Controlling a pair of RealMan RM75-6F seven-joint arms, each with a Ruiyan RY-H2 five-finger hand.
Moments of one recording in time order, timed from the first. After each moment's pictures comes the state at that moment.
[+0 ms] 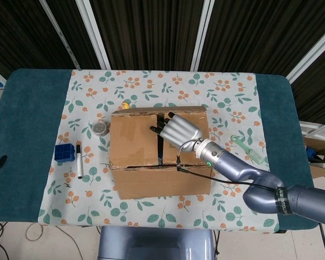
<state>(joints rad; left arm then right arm) -0.16 -1.11 -0.18 -1.43 1.41 1.49 -0.28 1.18 -1.09 0.21 -1.73 -1.13 0.62 -0.45</state>
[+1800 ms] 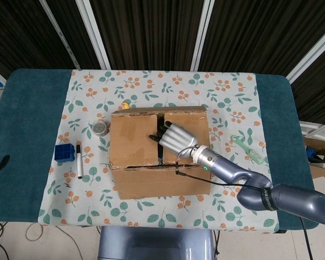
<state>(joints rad) -0.17 -1.12 -0.18 -1.45 1.41 1.49 -0.25 1.14 -1.28 0.13 -1.52 -1.37 0.71 -0.30</state>
